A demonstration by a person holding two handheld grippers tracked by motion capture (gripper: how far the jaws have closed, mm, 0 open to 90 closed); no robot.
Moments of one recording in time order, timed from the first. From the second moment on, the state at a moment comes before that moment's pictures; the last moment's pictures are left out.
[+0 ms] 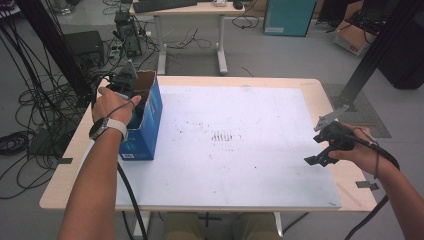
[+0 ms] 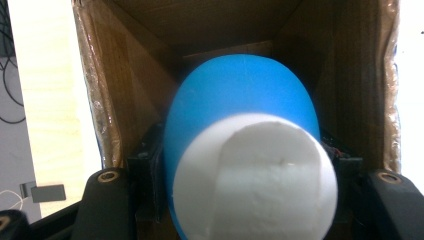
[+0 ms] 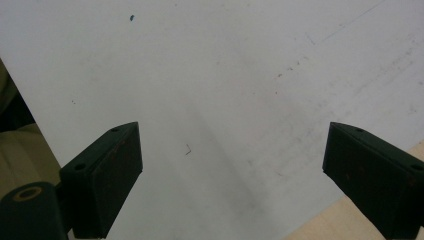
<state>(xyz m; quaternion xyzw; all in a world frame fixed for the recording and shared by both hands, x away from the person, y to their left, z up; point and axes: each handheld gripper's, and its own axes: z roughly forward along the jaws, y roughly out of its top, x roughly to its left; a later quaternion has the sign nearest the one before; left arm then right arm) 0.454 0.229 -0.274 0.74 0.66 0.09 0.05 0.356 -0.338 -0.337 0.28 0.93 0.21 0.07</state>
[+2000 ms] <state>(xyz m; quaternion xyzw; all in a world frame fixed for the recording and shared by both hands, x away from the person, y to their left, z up) 0.438 0.243 -0.230 0.75 0.64 0.12 0.13 0.349 -0.337 -0.335 0.29 0.94 0.20 0.07</state>
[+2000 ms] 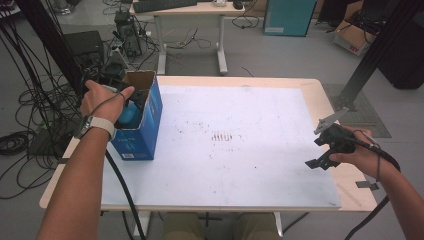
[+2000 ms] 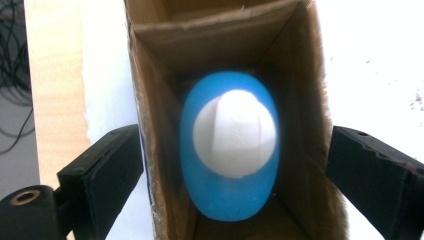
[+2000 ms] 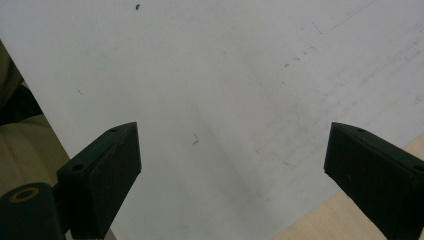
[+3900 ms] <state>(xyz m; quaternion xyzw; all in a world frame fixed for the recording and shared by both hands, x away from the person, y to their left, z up) 0.357 0.041 -0.216 0.95 0.20 0.09 0.20 0.345 -0.331 -0.327 0.28 0.93 0.21 0.07</state>
